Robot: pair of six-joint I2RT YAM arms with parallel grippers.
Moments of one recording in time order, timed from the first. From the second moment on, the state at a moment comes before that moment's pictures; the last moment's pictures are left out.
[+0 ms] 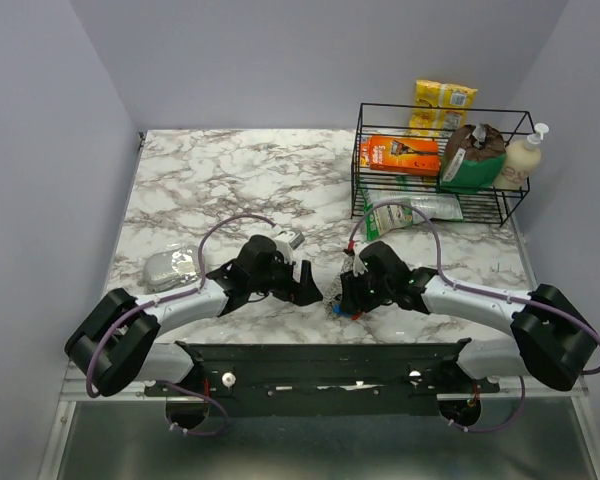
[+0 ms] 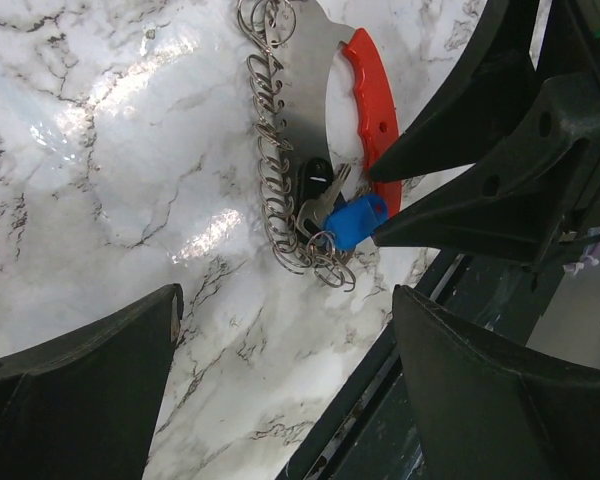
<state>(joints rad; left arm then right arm) -0.71 1.29 0.51 0.18 0.40 -0.50 0.78 1.29 0.57 -0.17 -0.19 0.37</state>
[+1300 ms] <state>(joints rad) -0.72 1.27 0.53 0.13 0.37 -0.45 0.82 1.35 0.57 -0.13 -0.30 0.41</state>
